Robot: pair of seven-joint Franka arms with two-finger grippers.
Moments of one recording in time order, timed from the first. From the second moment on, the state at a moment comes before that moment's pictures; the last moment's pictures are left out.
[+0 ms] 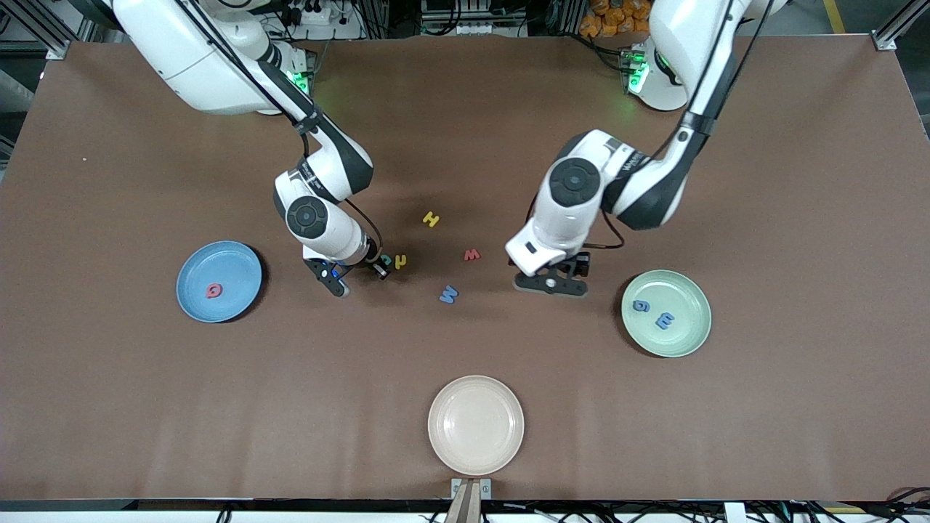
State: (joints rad) left arm -0.55 0.50 -0.10 -1.71 0.15 2.24 -0.49; right arm 0.14 0.57 0.37 -2.01 -0.07 2.50 1.30
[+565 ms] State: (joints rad) left arm -0.64 0.64 -0.14 -1.61 0.18 2.33 -0.51; right arm 0.09 0.58 0.37 -1.99 -0.08 2.41 1.06
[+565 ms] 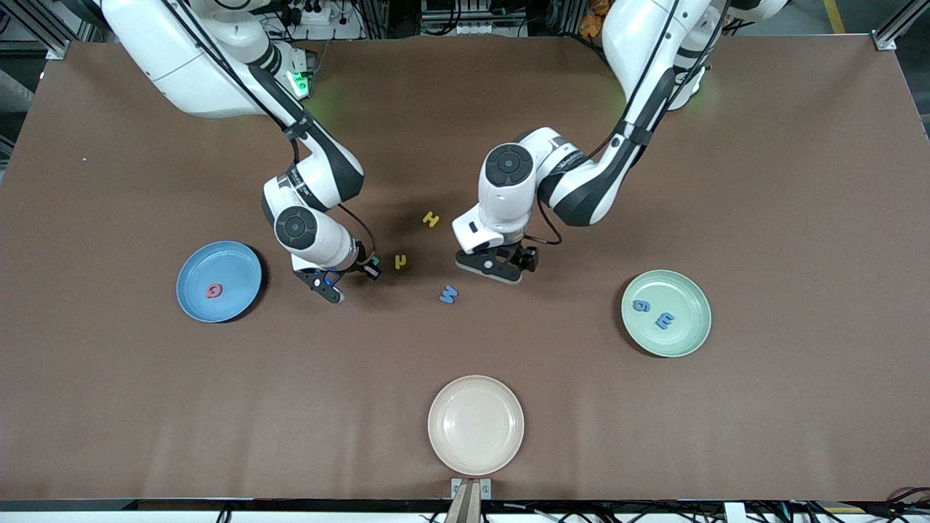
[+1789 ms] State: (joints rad) left arm -0.87 0.91 -0.08 -1.23 0.18 2.37 -0.96; right arm -0.01 0.48 0.13 -1.89 -0.08 2.06 0.20
